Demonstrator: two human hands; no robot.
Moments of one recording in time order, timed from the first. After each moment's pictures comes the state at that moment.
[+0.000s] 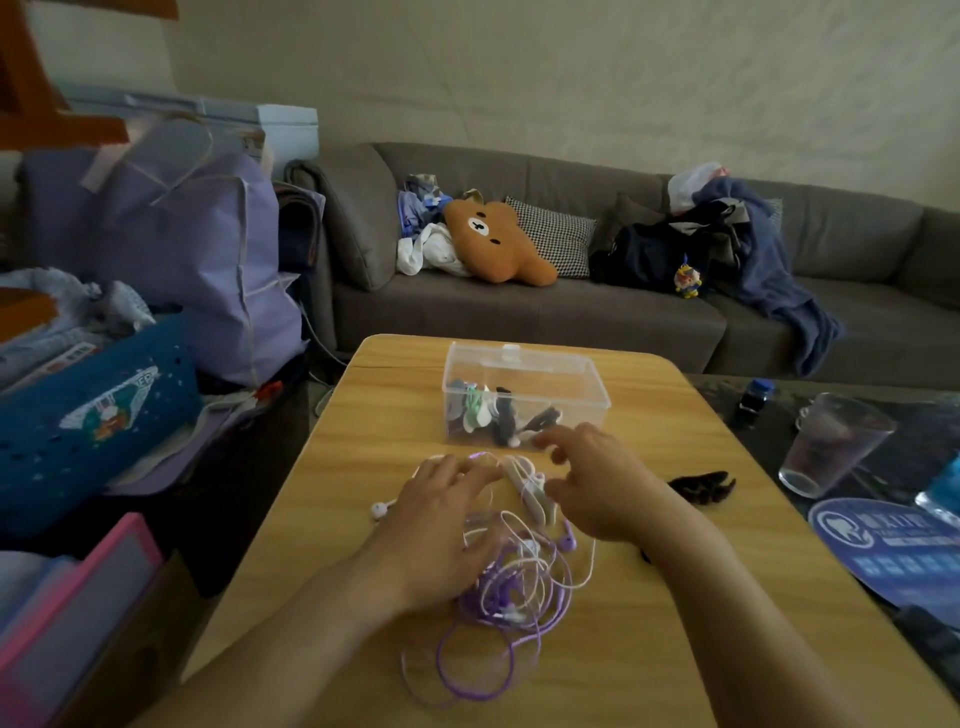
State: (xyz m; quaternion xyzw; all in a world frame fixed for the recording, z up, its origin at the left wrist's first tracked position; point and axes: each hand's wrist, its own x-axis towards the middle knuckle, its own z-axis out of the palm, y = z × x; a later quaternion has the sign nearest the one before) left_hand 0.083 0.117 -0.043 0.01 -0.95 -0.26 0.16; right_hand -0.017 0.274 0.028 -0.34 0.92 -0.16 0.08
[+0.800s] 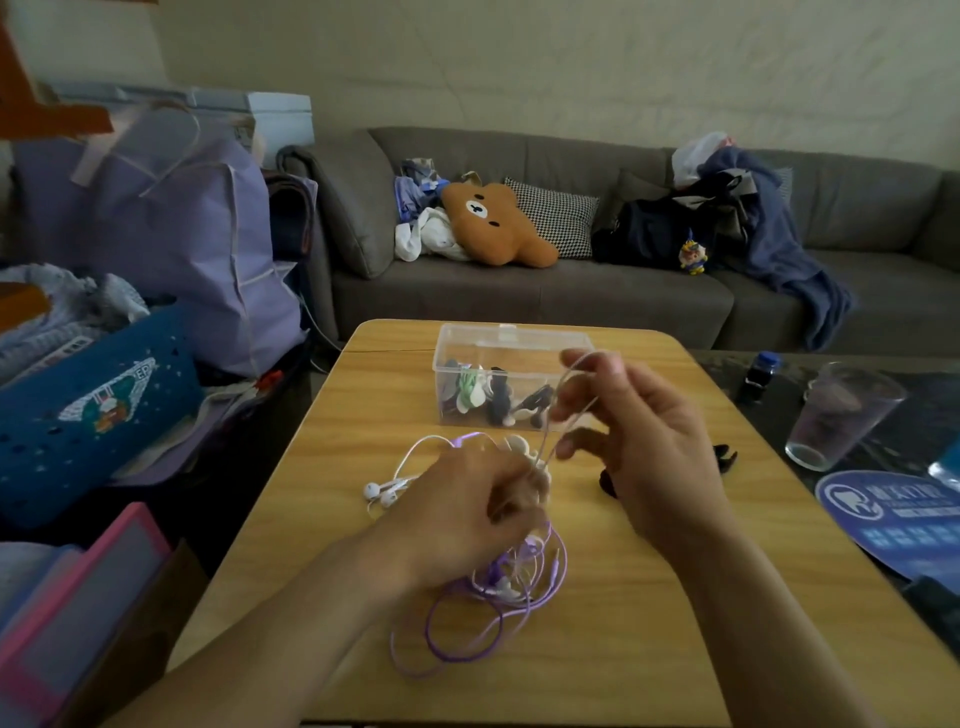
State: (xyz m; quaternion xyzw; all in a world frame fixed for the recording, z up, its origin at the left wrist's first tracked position) left_hand 0.080 0.145 -0.019 -0.06 -0.90 -0.39 0.15; right_hand 0.002 0.301 0.027 -0.31 0.56 -0.76 0.10
